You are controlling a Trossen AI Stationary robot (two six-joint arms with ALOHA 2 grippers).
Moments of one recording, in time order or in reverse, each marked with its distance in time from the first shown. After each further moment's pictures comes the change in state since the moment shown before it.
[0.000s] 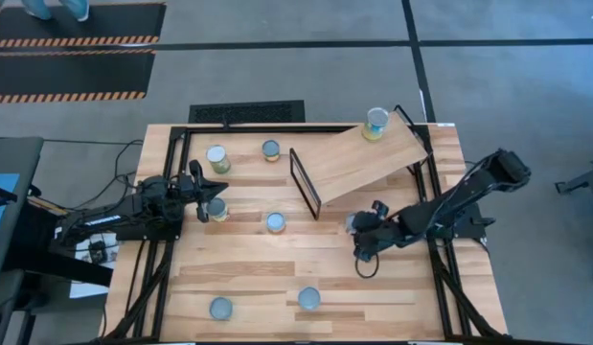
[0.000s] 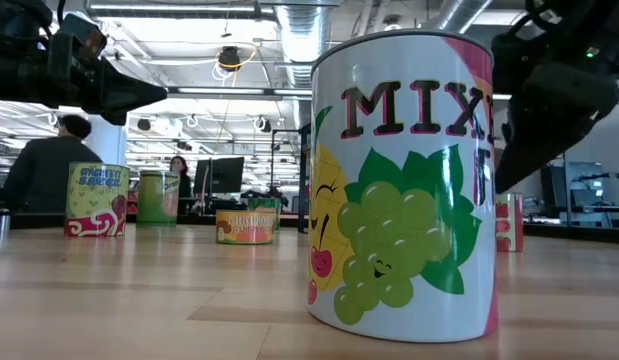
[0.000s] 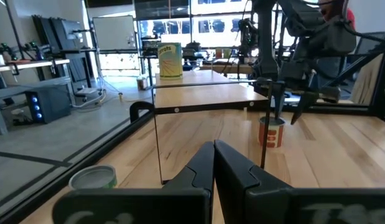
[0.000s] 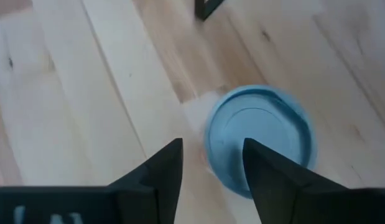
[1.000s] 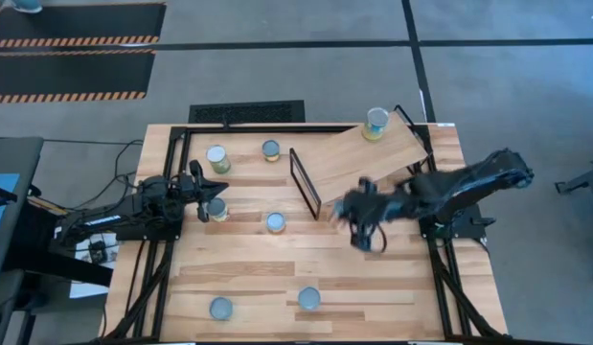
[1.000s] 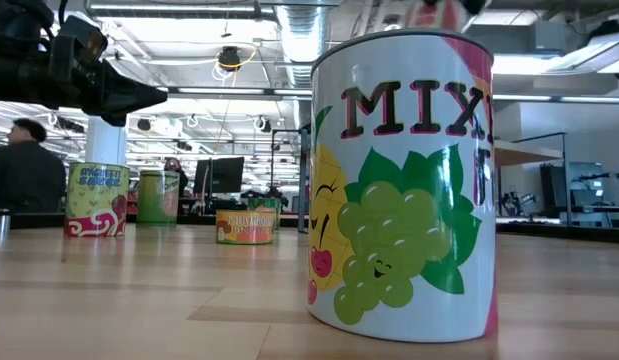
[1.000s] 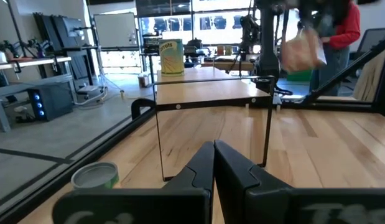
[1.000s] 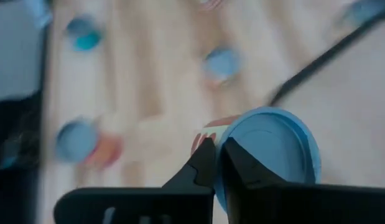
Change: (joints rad) left arm 0.000 0.007 0.000 -0.005 -0.007 0.004; right arm -0.134 -0.036 0.653 -0.399 -0.125 -0.308
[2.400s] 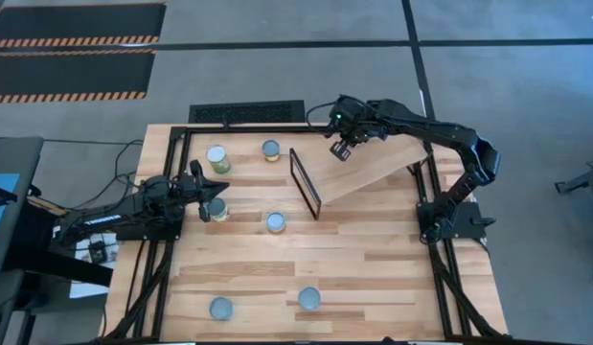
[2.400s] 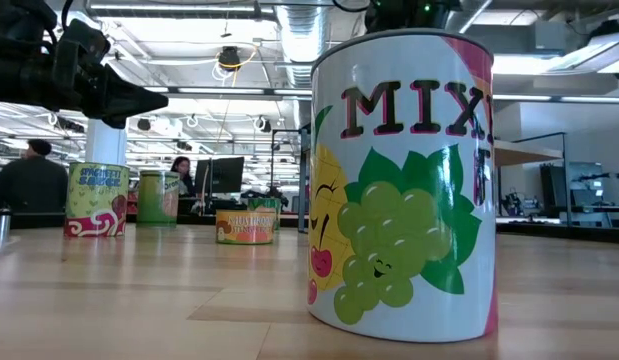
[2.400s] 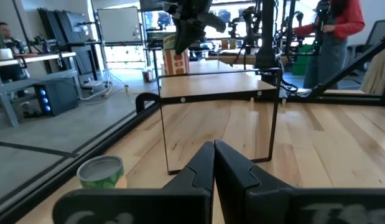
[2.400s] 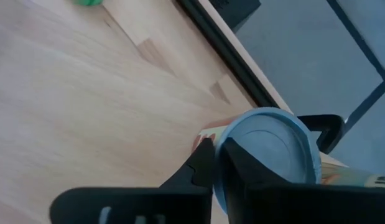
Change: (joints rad) left arm 0.000 0.026 0.000 -0.002 -0.020 0.010; right arm -0.749 0.292 0.189 -0.154 -0.033 -0.305
